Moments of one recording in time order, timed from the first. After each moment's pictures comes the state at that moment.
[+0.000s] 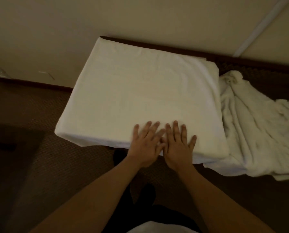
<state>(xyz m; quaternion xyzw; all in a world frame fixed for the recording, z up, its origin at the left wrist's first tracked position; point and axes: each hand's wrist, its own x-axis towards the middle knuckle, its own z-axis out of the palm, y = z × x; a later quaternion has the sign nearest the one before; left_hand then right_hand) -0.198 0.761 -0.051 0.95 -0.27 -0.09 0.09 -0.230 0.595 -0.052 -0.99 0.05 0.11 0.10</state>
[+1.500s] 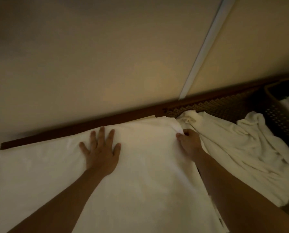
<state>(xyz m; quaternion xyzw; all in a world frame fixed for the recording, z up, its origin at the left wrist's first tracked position) 0.182 0.655 -0.053 0.97 -0.19 -0.13 0.04 0.070 0.350 -0.034 -0.71 0.47 -0.05 0.52</state>
